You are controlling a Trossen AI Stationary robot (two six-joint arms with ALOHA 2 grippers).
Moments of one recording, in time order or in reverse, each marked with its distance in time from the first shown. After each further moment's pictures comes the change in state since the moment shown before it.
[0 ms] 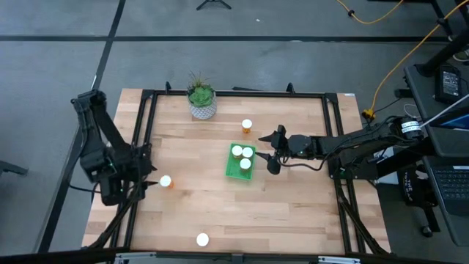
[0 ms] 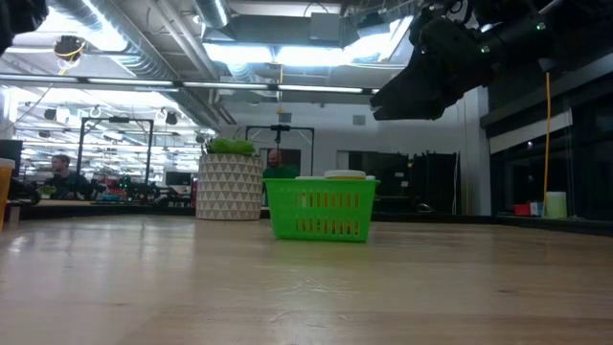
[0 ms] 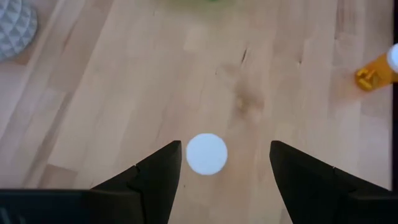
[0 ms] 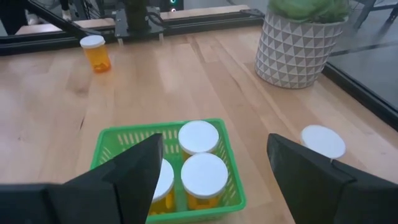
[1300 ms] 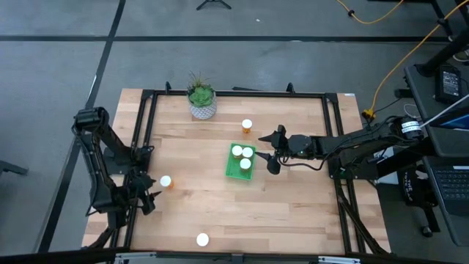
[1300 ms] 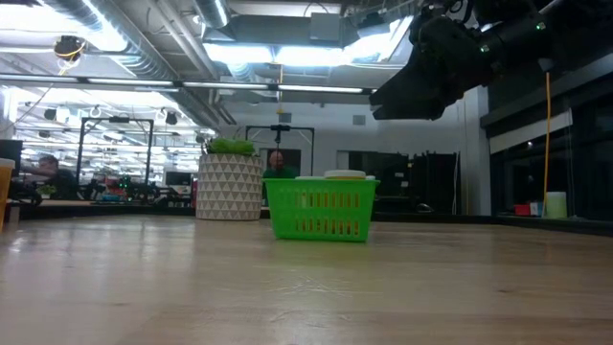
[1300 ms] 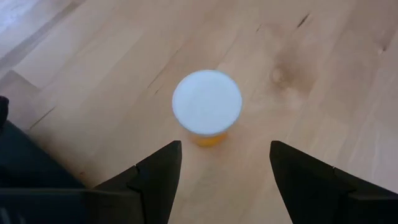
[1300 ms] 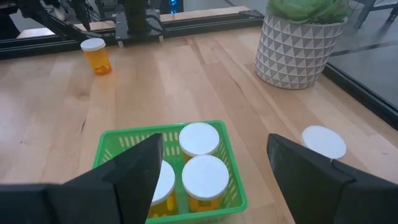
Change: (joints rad) left arm -0.237 0.429 -0.207 0.171 -0.049 -0.705; right arm 0.000 0.000 0.000 0.006 0.000 0.010
